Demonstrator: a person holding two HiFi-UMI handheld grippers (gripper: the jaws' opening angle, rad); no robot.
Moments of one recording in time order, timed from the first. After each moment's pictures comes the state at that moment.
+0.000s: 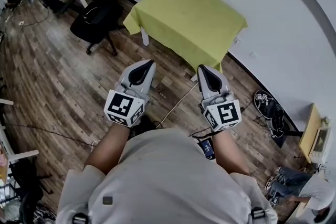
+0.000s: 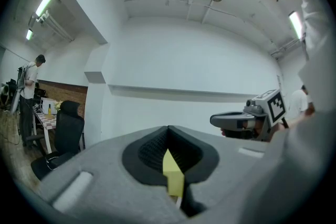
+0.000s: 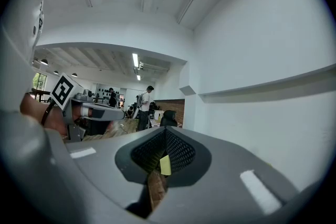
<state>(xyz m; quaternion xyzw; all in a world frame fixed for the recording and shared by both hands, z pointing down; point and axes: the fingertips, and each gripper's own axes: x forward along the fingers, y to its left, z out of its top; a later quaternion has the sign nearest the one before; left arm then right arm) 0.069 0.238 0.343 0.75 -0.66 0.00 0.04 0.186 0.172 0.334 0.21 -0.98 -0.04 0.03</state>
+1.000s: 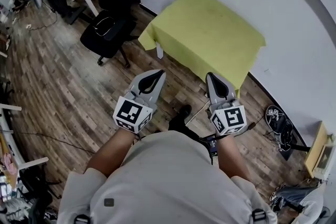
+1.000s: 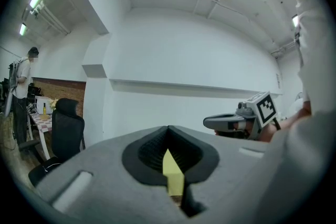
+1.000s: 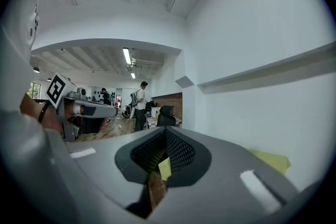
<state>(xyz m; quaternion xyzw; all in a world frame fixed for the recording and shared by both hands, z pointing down) -0.066 0.147 0.357 0.76 -0.64 0.02 0.05 0.047 0.066 0.365 0.22 -0.97 0.01 0.05</state>
